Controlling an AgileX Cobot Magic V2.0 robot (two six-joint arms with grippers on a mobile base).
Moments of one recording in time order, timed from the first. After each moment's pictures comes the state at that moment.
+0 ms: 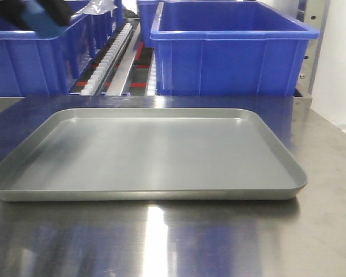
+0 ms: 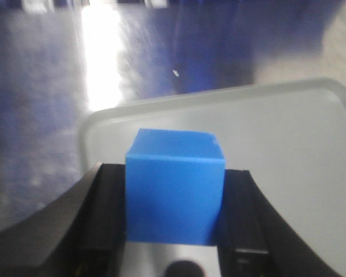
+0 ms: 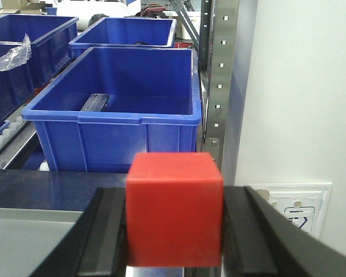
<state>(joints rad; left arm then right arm) -0.41 1.33 -1.09 -0.03 0.53 -0.17 0.09 0.33 -0.41 -0.17 0.13 0.24</state>
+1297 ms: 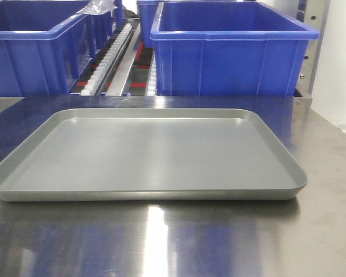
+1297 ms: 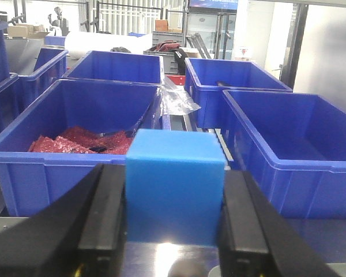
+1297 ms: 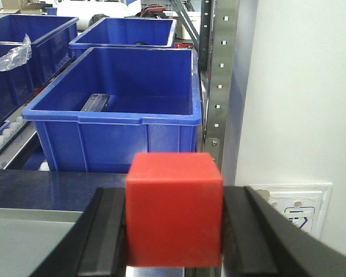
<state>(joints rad) -0.11 0.46 -0.51 -0.14 0.05 0.07 0.09 0.33 -0.41 -0.17 0.13 0.24</state>
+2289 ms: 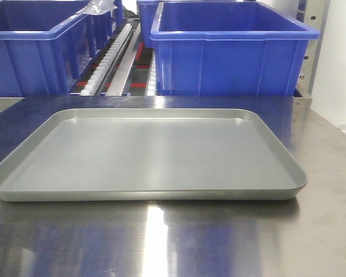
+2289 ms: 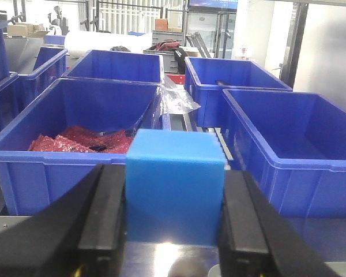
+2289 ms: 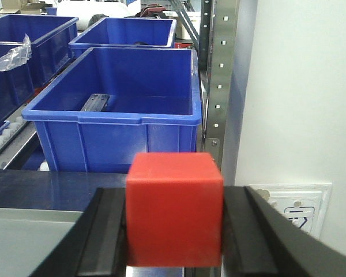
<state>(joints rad) -0.11 0.46 -0.51 -0.14 0.05 0.07 0.09 0.33 -0.41 -0.17 0.13 0.24</state>
